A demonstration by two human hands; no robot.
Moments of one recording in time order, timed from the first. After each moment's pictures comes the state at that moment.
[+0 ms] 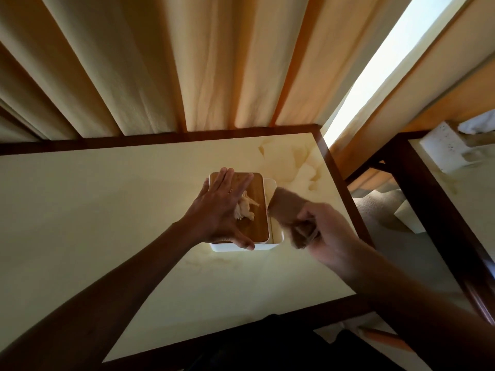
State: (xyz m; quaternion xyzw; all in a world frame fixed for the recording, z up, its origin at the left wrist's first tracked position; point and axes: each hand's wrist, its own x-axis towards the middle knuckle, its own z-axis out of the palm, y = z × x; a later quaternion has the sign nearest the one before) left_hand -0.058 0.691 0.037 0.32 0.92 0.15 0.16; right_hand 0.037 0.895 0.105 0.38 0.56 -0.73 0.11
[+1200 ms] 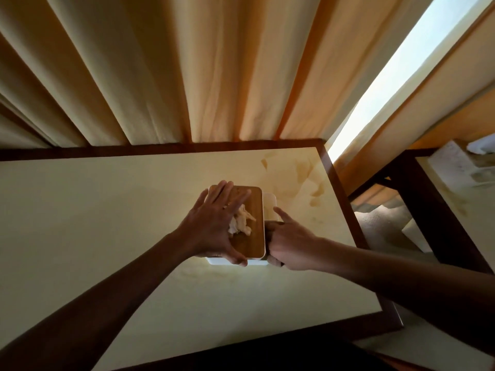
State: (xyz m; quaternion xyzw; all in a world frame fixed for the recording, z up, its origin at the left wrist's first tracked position) left_hand -0.058 0.683 0.035 0.33 0.93 0.10 0.13; right_hand -0.012 0.908 0.038 -0.41 0.88 0.17 0.19
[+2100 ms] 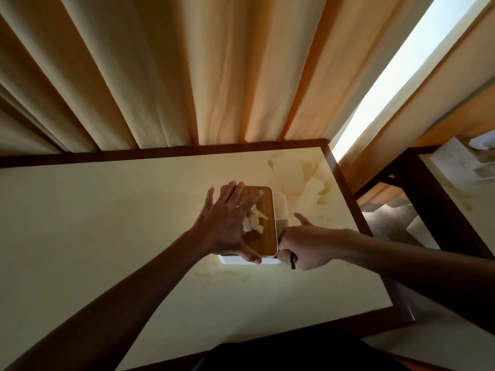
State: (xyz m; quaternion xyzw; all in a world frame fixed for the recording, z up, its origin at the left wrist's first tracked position) left_hand -0.055 0.687 0.043 0.32 0.94 0.07 0.13; right_hand -0.007 0.902 0.074 -0.27 0.89 0.00 0.36
